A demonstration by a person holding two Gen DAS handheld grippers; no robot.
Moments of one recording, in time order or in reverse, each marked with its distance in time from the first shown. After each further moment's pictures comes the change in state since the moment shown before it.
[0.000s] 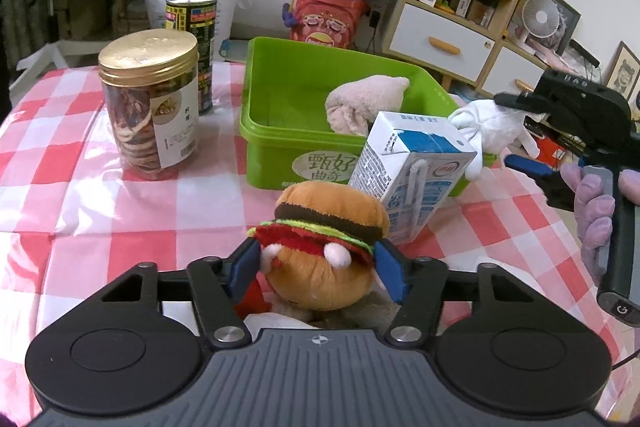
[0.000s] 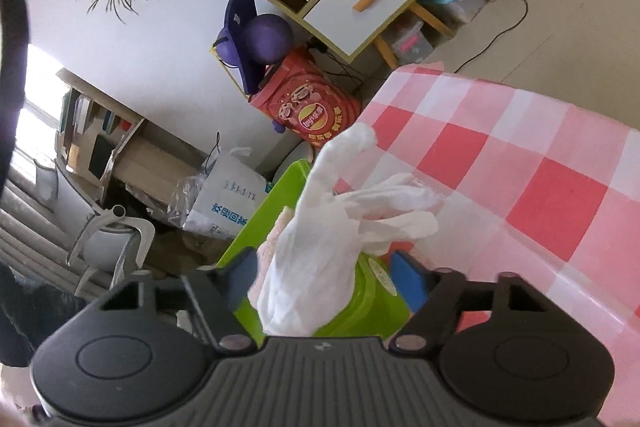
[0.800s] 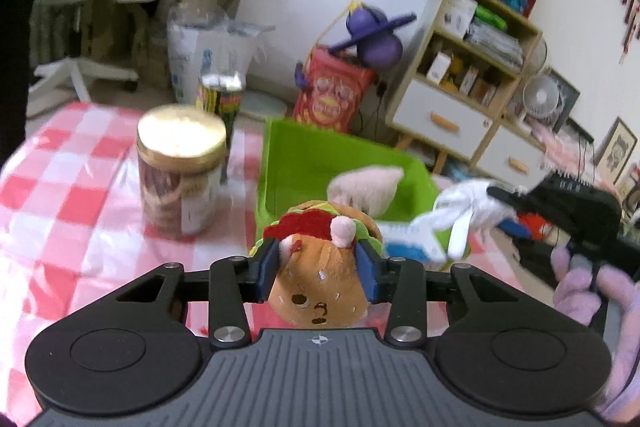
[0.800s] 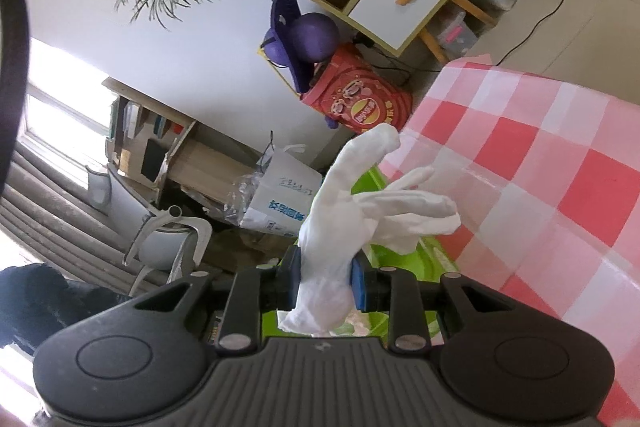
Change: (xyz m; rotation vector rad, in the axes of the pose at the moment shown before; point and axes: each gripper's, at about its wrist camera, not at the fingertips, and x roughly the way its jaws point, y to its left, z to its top) left arm -0.053 0.009 0.035 -0.118 -0.188 -0.019; right arm -0.017 0.015 0.000 0.031 0.012 0.169
